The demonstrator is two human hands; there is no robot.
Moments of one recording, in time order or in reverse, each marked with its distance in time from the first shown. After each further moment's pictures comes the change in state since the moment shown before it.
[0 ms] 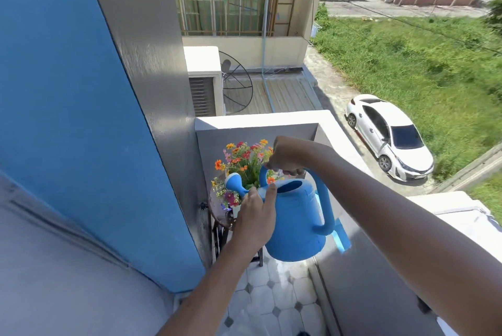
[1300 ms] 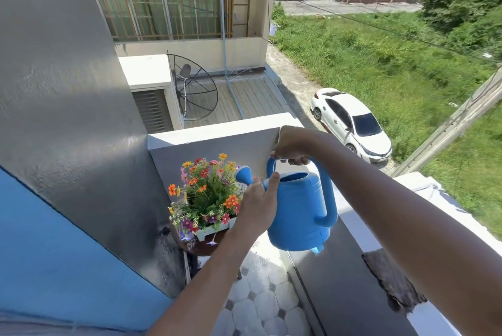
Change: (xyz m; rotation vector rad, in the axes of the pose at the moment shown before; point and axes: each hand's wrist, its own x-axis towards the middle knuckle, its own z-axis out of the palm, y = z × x) left_hand 0.064 0.076 0.065 -0.078 -0.171 0.139; right_hand 0.023 0.104 -0.066 0.090 0.075 0.155
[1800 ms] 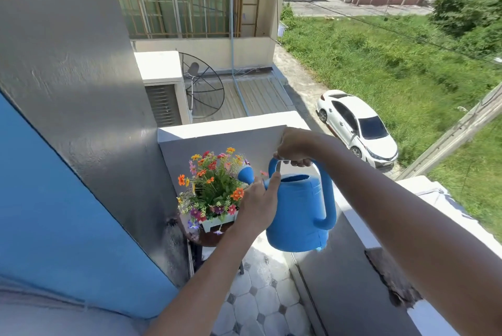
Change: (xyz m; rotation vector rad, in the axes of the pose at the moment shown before) left_hand -0.022 -0.012 -0.009 -0.005 0.021 -0.014; right_hand -0.017 -0.011 0.019 -0.008 -0.018 -0.007
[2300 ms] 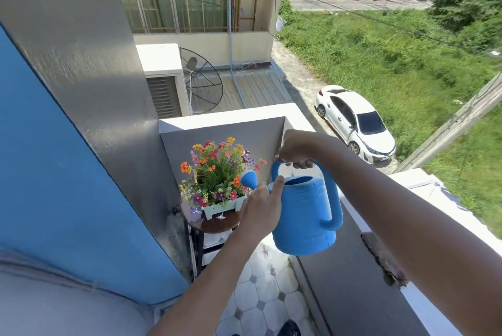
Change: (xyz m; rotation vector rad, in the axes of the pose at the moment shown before) left_hand -0.044 -0.011 0.008 0.017 -0.076 -0.074; right_hand -0.038 0.000 0.023 -0.041 -0.014 0.018
